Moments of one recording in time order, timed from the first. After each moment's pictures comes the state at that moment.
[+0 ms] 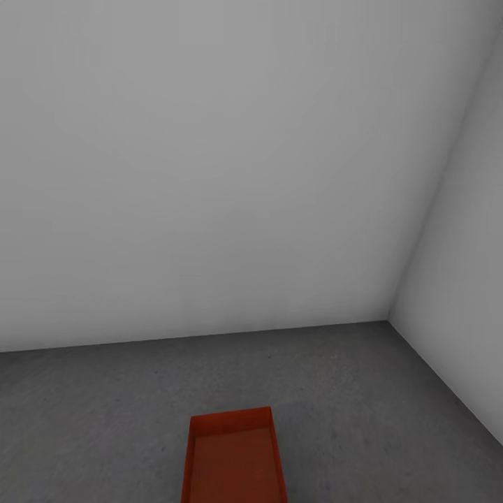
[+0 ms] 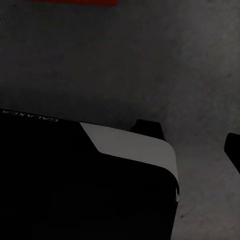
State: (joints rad) left arm -0.42 0.02 0.01 0.00 0.11 0.00 0.10; right arm -0.27 0.12 0.68 0.03 -0.50 -0.05 -0.08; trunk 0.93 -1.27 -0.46
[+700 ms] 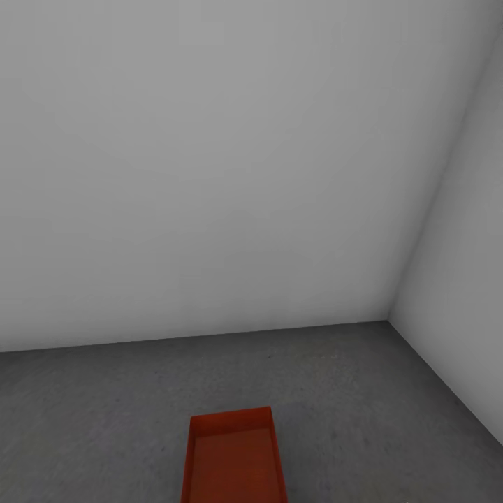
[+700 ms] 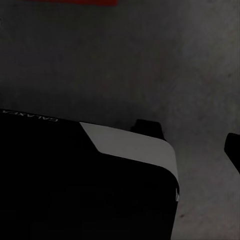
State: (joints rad) left arm -0.39 0.03 0.01 0.00 0.12 0.01 0.11; right arm -0.27 0.12 0.68 0.03 -0.50 -0.05 -0.09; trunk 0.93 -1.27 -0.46
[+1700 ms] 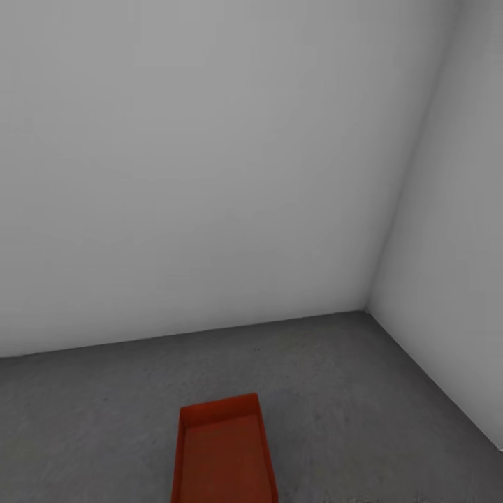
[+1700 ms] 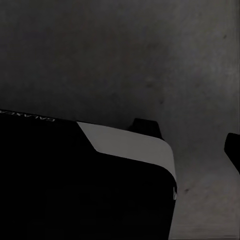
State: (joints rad) left arm -0.37 0.03 0.01 0.00 0.12 0.01 0.11; right arm -0.27 0.12 0.68 0.03 -0.50 -0.05 -0.10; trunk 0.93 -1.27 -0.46
